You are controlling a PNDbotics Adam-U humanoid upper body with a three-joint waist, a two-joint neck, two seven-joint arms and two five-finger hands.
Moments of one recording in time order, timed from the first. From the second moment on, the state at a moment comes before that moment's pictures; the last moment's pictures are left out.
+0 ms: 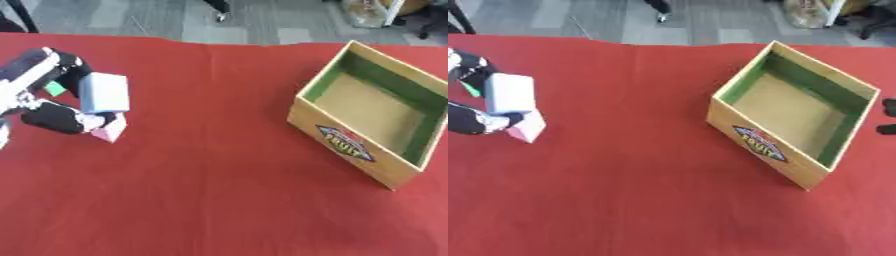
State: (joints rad) left arm -0.48 0.76 -0.18 -1.86 -0.24 0.47 -0.22; right arm -0.05 -0.70 -0.23 -1.97 -0.50 -0.44 0.58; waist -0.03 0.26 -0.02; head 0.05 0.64
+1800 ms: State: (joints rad) left arm -0.67 0.39 -0.33 -1.74 -0.25 0.38 -0.21; right arm -0.46 -0.85 -0.06 -1.60 -0.53 -0.49 0.68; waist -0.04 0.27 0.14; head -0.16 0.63
